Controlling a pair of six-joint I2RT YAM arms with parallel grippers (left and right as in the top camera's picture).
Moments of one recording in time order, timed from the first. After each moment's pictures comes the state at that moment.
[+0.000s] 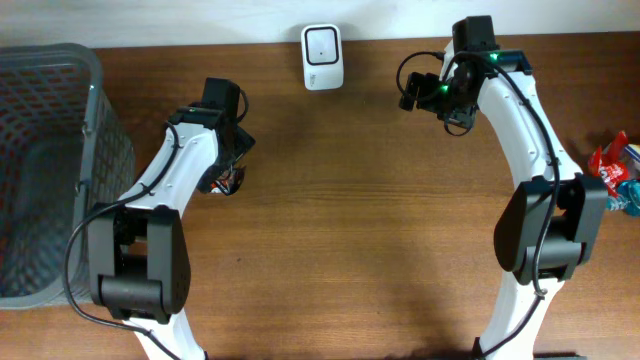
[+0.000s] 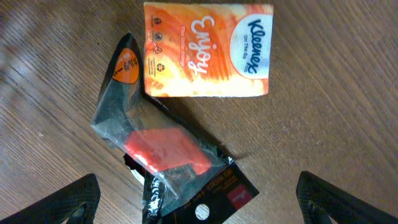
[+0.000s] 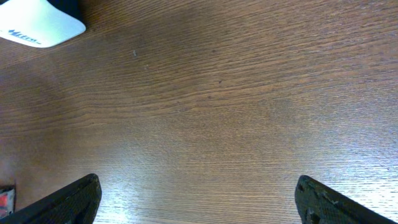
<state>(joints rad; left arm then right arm) -0.16 1.97 1.48 -0.85 -0.23 -0.97 0.04 2.11 1.89 -0.97 -0.23 0.32</state>
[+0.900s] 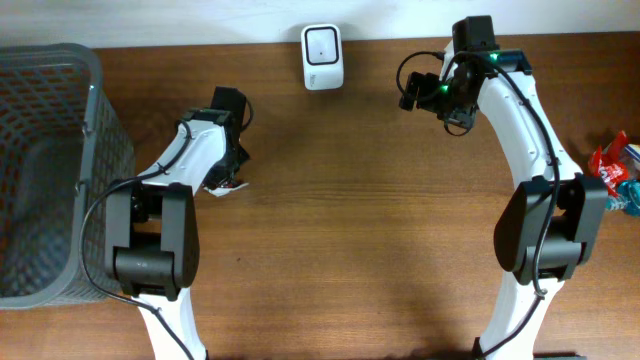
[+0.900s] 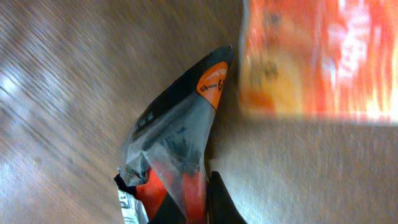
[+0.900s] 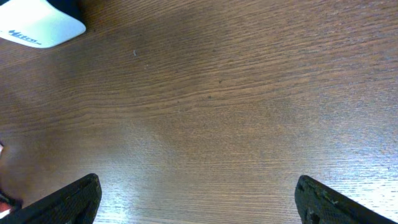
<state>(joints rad) -0.15 2.11 1.52 -0.87 -0.28 -0.88 0.04 2.11 1.89 -0.97 -0.23 0.32</state>
